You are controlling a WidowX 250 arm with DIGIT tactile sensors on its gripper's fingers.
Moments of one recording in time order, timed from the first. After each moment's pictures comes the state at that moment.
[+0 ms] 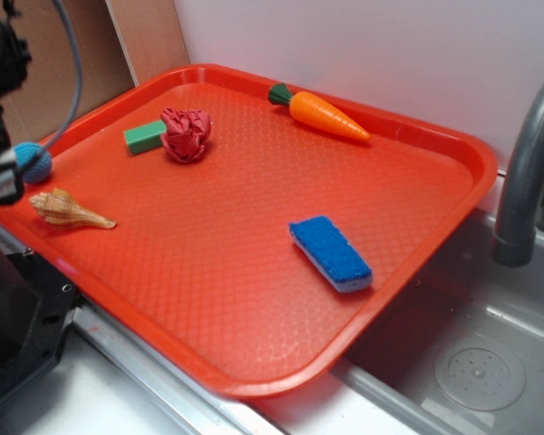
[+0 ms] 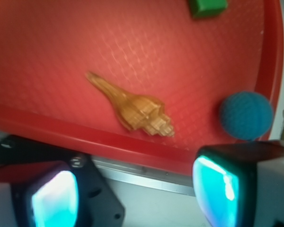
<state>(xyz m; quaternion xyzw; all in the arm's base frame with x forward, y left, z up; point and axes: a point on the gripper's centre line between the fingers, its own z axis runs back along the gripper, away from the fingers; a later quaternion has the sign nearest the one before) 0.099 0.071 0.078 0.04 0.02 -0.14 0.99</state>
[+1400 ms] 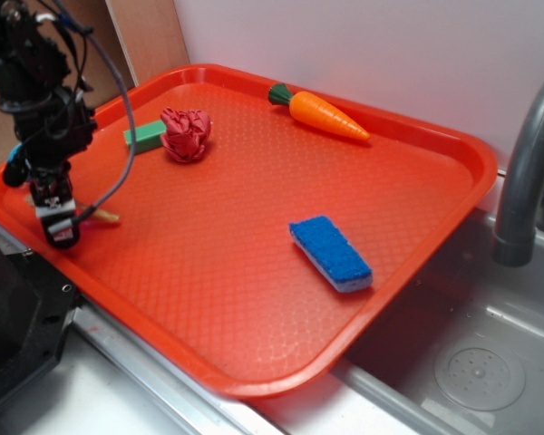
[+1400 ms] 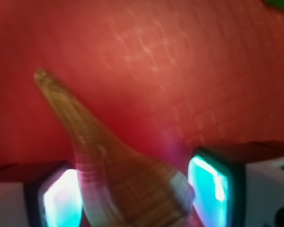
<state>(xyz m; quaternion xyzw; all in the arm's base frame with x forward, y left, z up) 0.137 0.062 0.037 0.02 0.03 -0.19 0.98</state>
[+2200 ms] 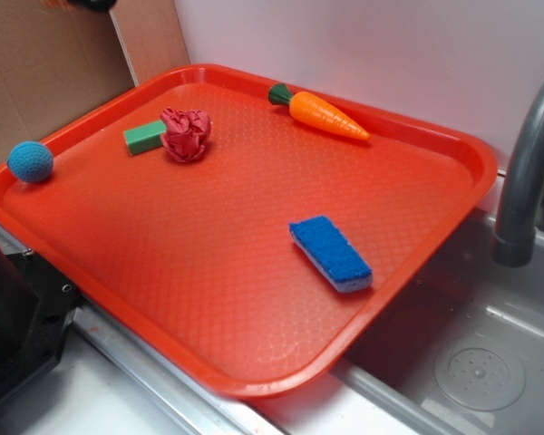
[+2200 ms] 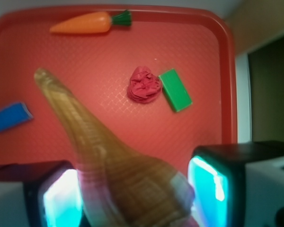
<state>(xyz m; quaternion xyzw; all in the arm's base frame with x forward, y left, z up) 0.186 0.032 0.203 -0.01 -0.02 0.04 1.00</state>
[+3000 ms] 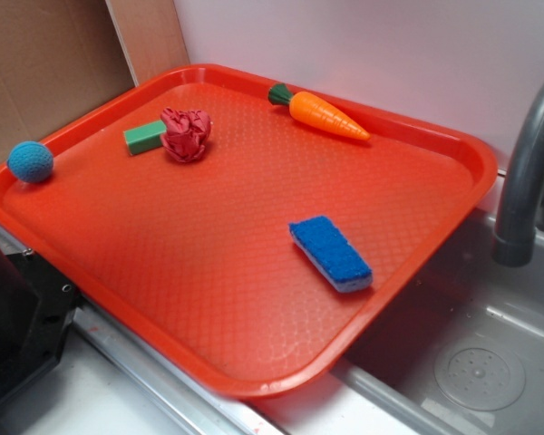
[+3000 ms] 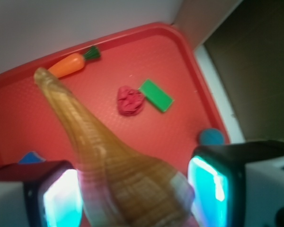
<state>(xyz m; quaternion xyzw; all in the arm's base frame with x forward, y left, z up) 0.198 0.019 0.225 0.01 -0.05 0.17 0.98</state>
